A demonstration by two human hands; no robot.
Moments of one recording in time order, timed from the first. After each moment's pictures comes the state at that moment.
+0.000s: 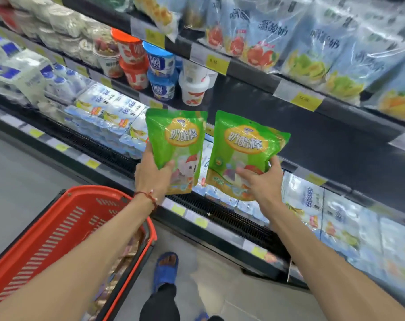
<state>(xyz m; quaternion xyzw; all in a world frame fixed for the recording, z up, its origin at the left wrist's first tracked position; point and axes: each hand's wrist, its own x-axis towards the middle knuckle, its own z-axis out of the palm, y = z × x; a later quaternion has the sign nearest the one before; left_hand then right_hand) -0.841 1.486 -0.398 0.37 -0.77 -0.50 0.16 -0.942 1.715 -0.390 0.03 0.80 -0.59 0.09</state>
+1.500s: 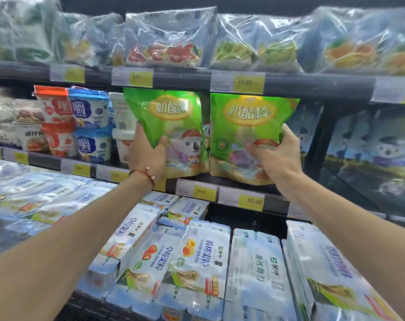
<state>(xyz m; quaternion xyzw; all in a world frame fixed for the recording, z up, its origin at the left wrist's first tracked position) -1.080 1.515 -0.461 0.11 -0.73 -0.48 0.47 -1.123 1.777 -0.439 -0.20 0.70 -0.63 -0.26</state>
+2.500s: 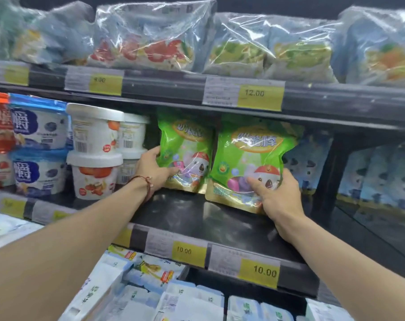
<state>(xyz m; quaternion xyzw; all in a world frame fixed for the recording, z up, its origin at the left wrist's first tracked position) -1.229 1.500 -0.462 0.02 -0.75 -0.53 0.38 -1.247 1.779 -0.478 -0.13 0.72 -0.63 -0.26</state>
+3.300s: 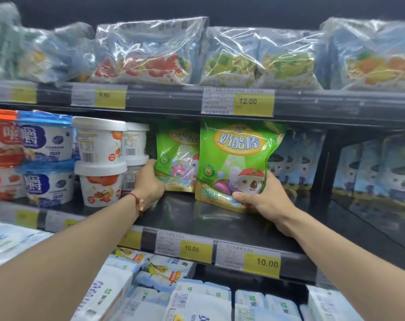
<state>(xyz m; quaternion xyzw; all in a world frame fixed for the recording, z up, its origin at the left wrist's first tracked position) -1.218 1.490 -0.471 0.10 -0.81 -0.48 0.32 -1.230 1.775 -0.474 -0.23 0.76 -0.59 -0.15</state>
